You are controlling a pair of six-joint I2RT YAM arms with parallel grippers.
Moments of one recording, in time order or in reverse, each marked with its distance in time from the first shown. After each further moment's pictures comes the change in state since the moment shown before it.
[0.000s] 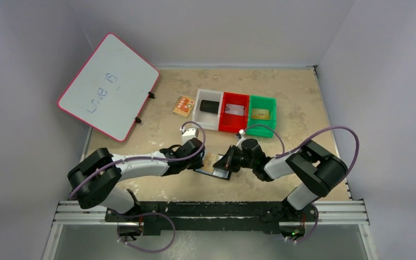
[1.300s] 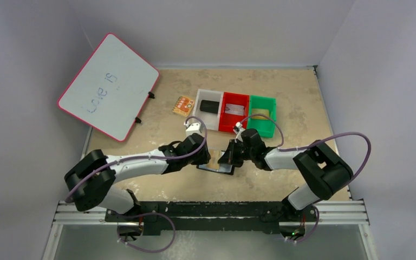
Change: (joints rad) left arm -0.003 -0.066 0.062 0.001 0.038 0.052; right arm -0.093 -0.056 0.141 -0.353 -0.032 -0.304
